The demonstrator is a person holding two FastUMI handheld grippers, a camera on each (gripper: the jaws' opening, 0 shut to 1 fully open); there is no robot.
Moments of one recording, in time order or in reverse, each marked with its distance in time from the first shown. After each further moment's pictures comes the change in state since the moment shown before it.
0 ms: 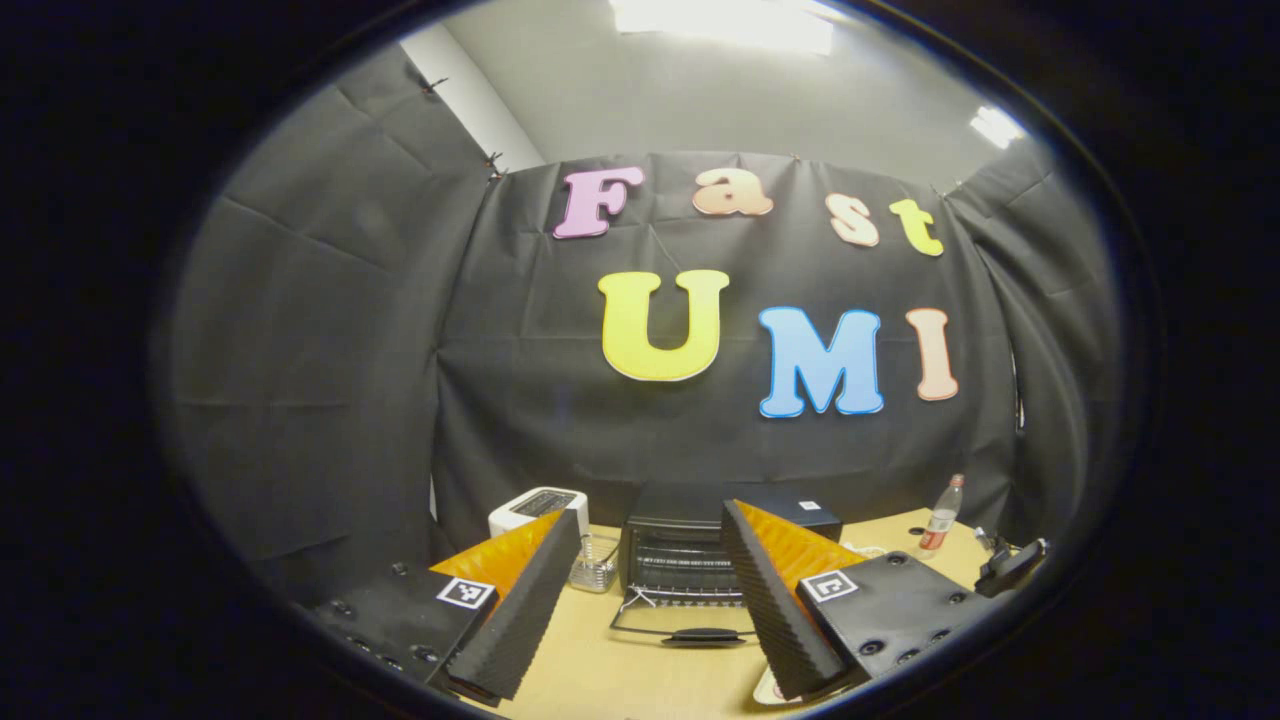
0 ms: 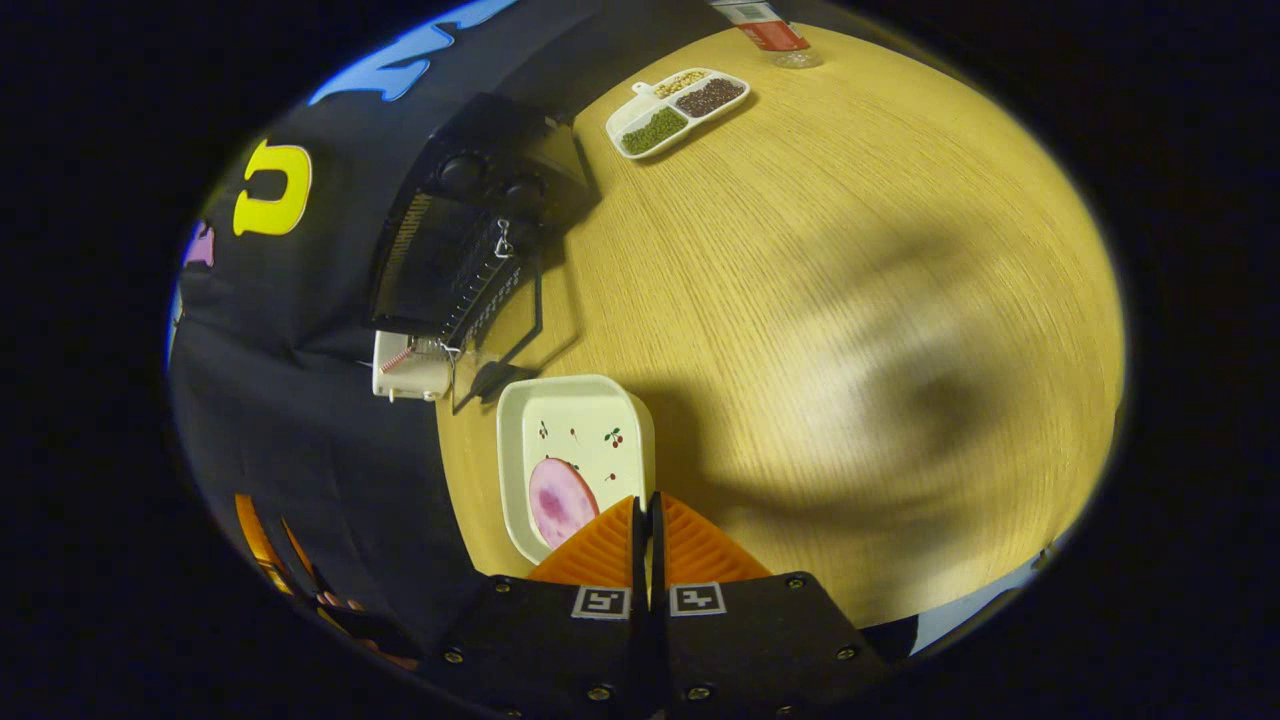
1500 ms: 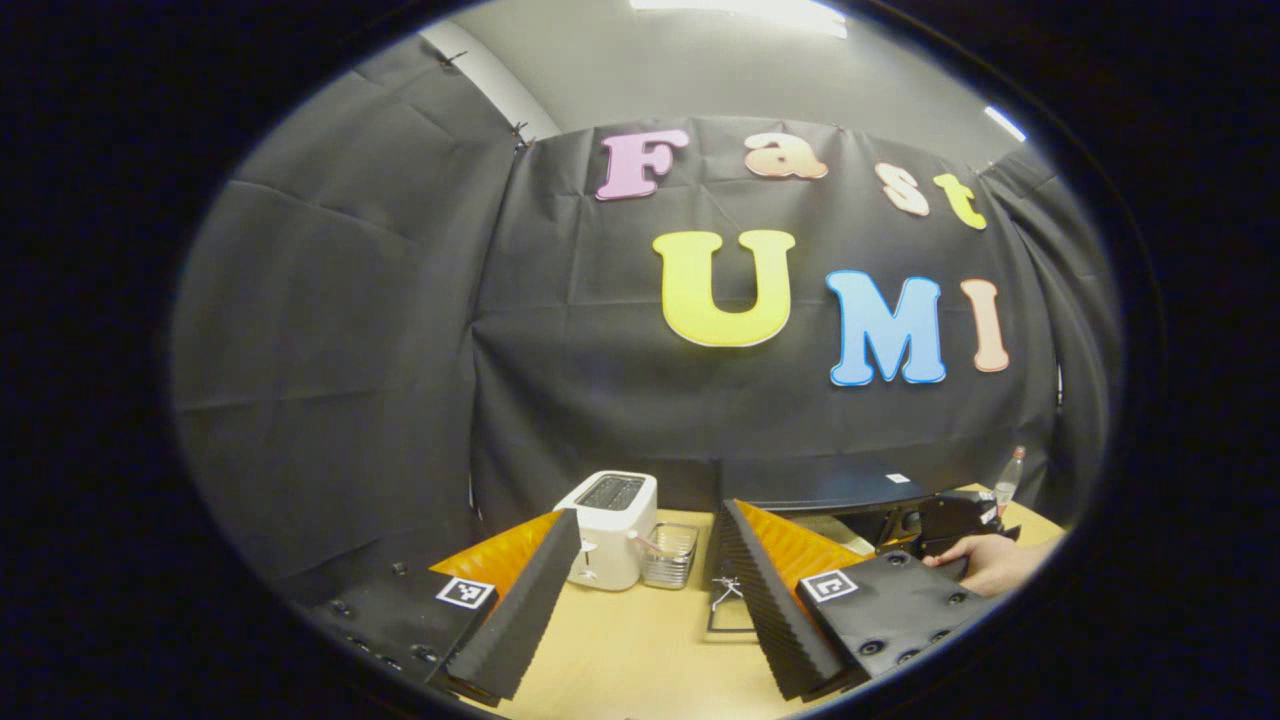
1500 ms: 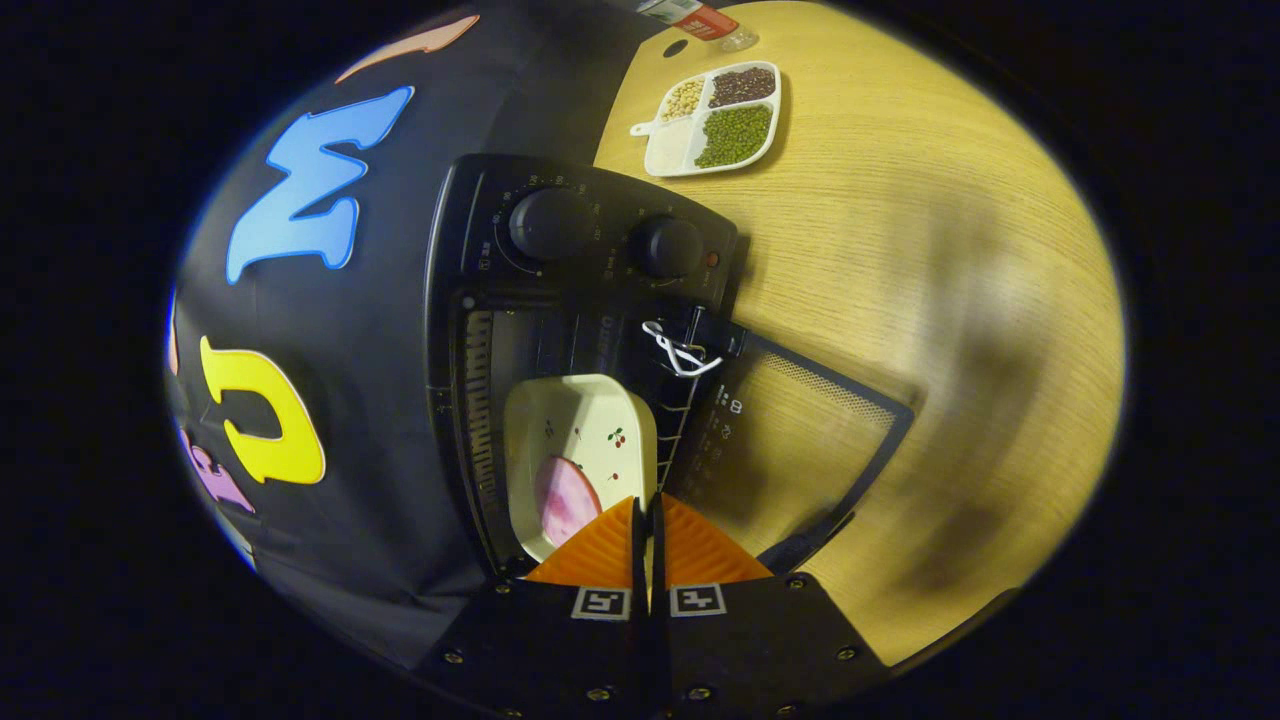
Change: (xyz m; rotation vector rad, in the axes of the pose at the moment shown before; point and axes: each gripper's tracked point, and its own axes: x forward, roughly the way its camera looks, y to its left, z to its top) left arm 0.056 0.119 -0.030 0.031 0.097 0.085; right arm 0.141 0.199 0.129 0.588 -0.448 0.221
